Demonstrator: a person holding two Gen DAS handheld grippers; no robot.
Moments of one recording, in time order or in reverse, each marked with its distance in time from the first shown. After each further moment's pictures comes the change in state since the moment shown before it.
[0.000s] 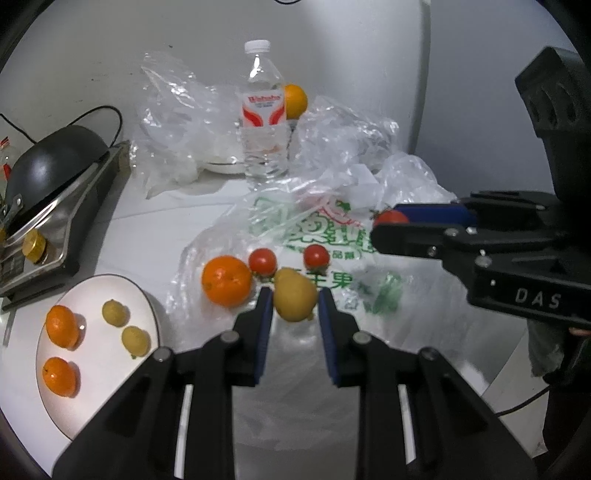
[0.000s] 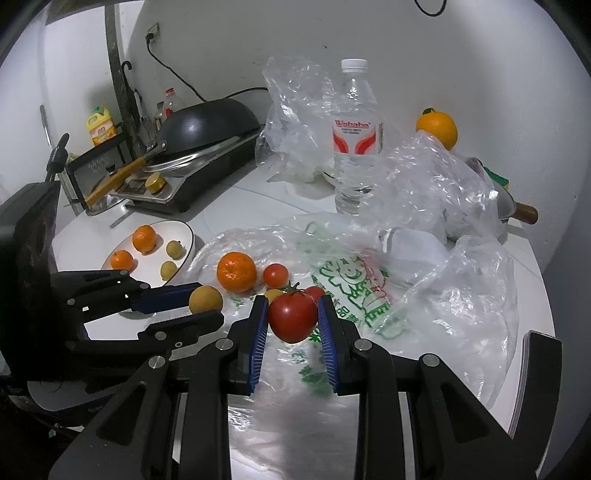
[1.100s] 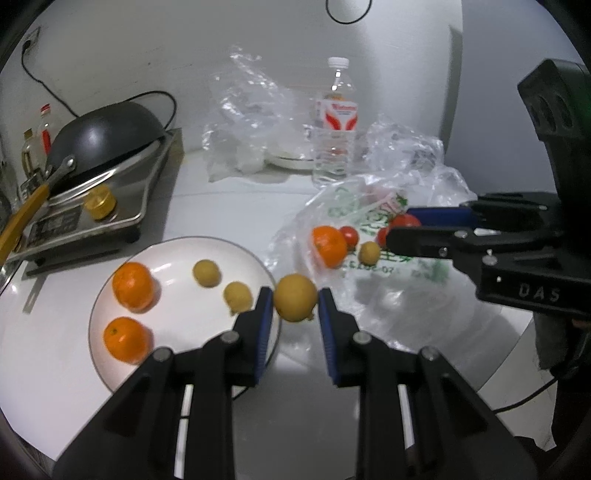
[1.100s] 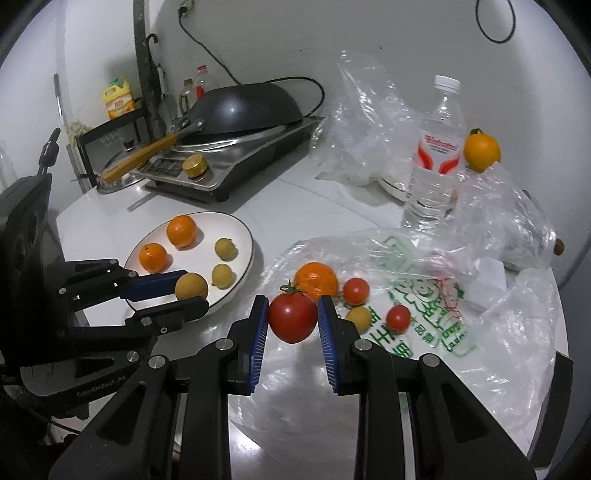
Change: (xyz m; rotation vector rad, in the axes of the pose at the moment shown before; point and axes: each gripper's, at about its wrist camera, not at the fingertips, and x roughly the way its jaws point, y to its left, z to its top) left arm -0.049 0.087 -0.041 -0.080 -0.047 0.045; right arm 0.029 0.090 0.015 -0.097 0.035 0.001
